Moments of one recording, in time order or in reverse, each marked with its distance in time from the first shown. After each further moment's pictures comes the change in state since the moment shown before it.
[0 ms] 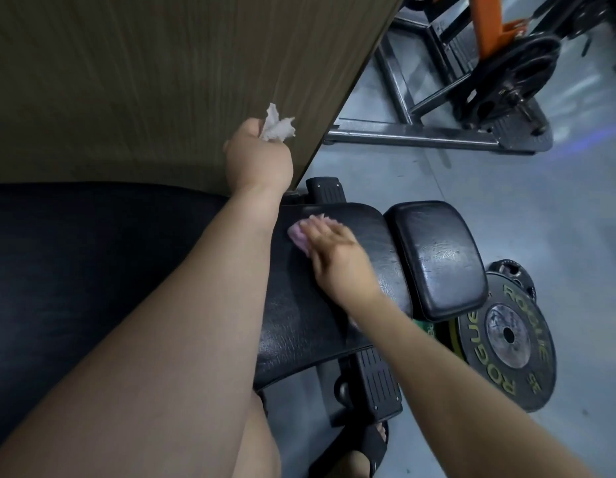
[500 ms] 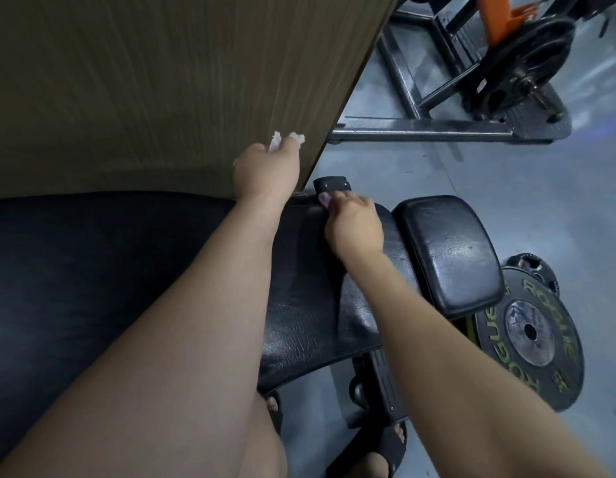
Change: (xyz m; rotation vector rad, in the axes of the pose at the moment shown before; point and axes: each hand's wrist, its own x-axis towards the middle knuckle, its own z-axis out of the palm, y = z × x) left_hand -0.014 0.001 0.001 0.022 -0.055 -0.082; right_hand 0.059 0.017 0.003 -0.105 -0.112 0.390
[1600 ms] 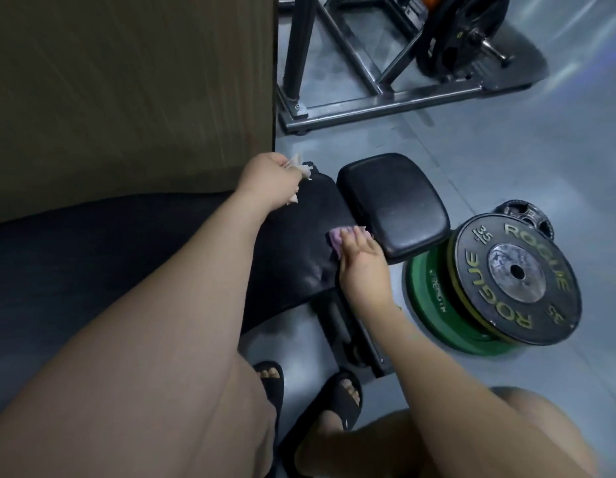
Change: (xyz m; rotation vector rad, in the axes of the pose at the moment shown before) left_hand -0.111 0.006 0.061 0.451 -0.333 0.185; right_hand -0.166 0.108 -0.011 0.171 0.279 0.009
